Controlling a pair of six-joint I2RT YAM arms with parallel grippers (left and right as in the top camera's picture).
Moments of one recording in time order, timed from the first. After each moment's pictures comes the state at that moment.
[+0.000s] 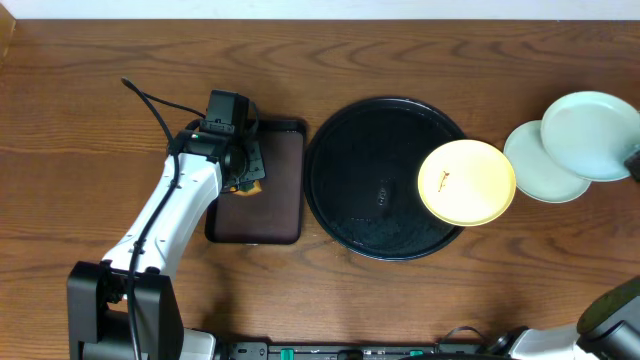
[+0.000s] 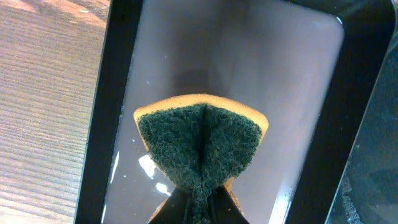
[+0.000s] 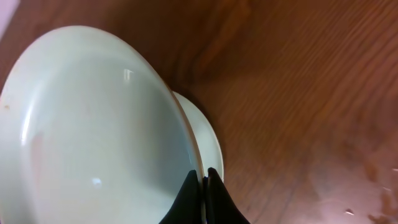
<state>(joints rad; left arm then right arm) -0.18 1.59 1.12 -0.78 -0.04 -0.38 -0.73 1.68 1.28 -0.64 -0.23 0.26</state>
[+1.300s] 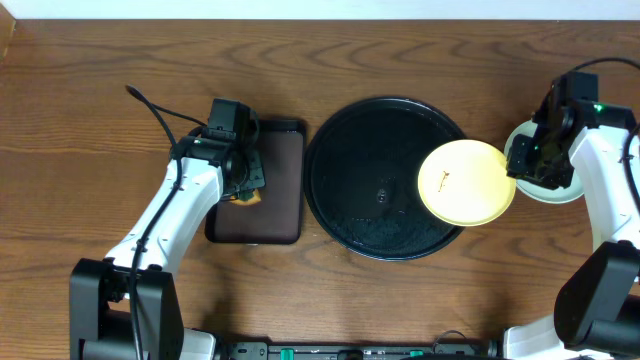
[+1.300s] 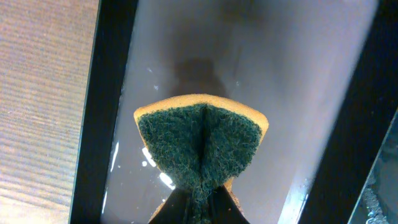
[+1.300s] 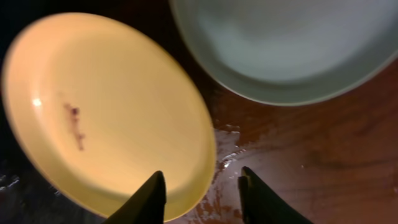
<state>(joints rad) -0.18 1.59 1.07 -0.77 -0.04 -0.38 -0.17 1.70 1.34 -1.09 0.01 0.19</state>
